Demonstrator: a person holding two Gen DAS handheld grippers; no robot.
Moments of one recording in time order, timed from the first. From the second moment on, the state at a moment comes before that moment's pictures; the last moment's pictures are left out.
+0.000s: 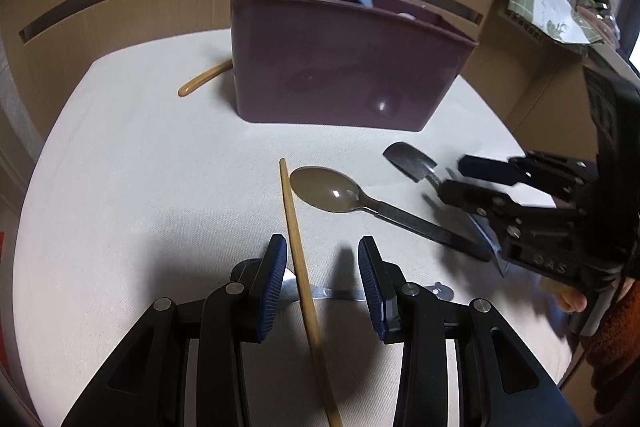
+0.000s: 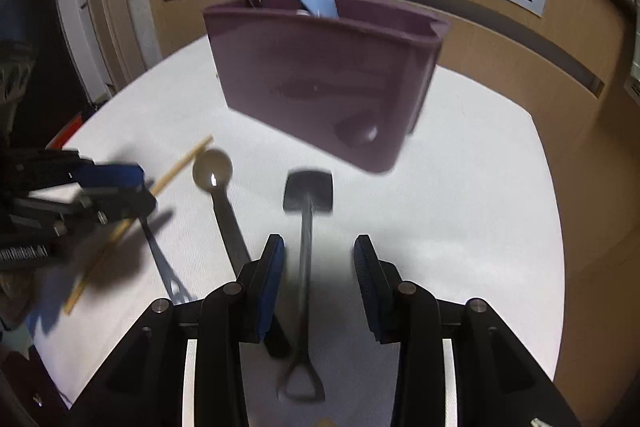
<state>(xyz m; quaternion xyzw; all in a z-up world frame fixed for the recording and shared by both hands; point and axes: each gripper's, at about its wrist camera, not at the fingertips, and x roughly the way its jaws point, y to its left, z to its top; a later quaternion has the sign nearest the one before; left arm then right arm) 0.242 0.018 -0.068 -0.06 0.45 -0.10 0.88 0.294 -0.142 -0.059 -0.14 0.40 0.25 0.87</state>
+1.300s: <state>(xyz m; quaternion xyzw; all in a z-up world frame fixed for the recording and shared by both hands) 0.203 0.043 0.001 -0.13 0.36 -0.09 0.92 0.233 -0.180 -0.011 -0.04 0.32 0.22 0.92</state>
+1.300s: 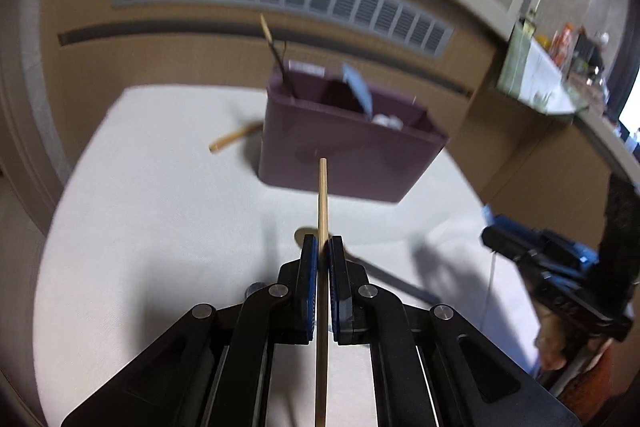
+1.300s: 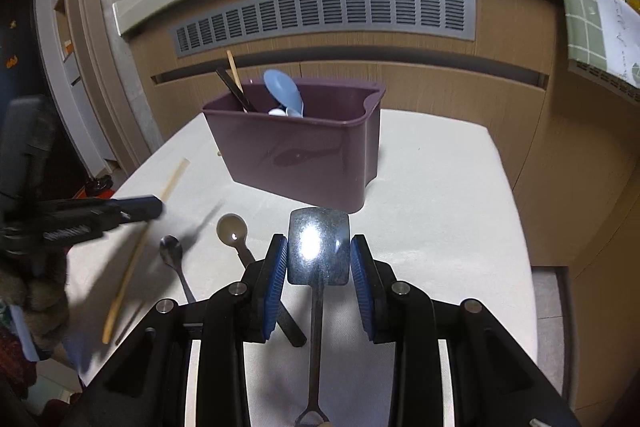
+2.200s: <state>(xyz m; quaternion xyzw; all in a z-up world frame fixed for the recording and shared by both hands) 0.205 0.076 0.159 -0.21 -0.02 -0.09 0.97 0.219 -0.169 0.152 -0.01 0.07 0.19 0.98</state>
